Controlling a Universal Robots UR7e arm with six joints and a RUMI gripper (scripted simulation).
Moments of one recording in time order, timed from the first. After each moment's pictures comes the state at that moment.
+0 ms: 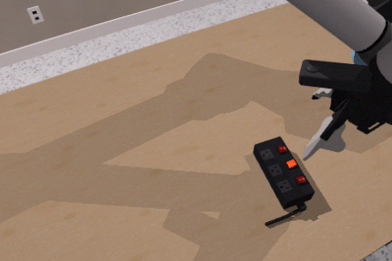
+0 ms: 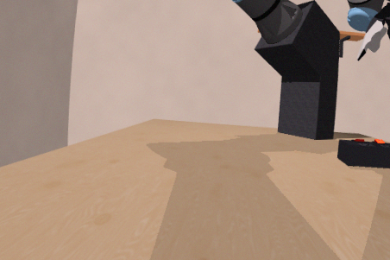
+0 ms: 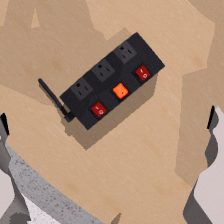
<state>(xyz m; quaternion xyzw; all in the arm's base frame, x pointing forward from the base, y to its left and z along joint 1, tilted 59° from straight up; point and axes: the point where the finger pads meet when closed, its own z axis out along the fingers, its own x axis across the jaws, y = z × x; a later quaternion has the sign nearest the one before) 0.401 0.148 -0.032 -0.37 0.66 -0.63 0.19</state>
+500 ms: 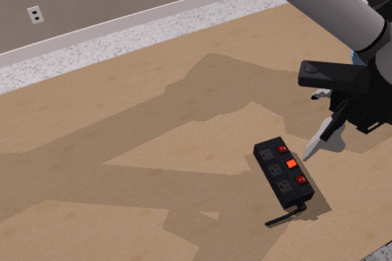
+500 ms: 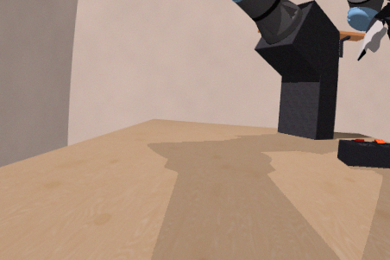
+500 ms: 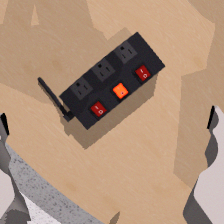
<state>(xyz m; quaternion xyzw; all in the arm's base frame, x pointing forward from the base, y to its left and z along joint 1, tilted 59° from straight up) 0.402 0.147 -0.032 -0.37 0.66 -0.62 0.18</state>
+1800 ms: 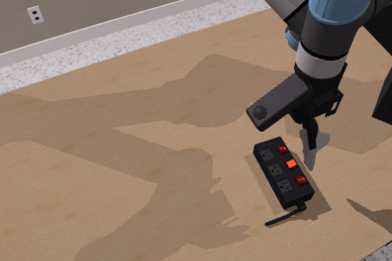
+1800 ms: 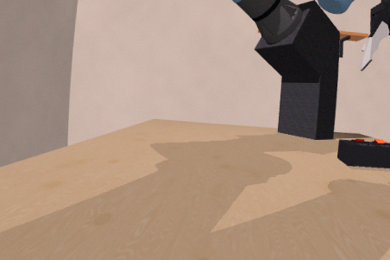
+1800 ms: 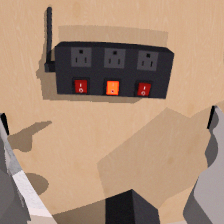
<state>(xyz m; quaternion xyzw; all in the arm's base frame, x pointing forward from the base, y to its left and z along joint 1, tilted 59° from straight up) 0.450 0.132 -0.027 -0.65 0.57 -0.49 -0.07</state>
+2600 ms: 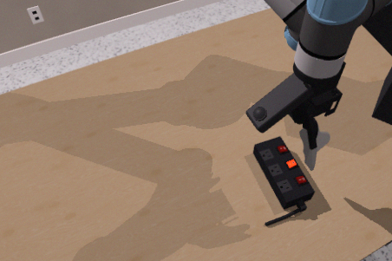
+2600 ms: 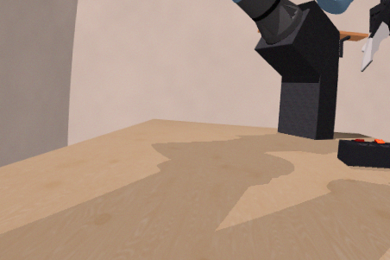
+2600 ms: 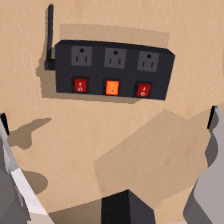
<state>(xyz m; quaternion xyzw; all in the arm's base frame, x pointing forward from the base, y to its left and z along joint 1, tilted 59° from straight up) 0.451 0.131 -0.028 -0.66 0.56 -0.49 -0.08</state>
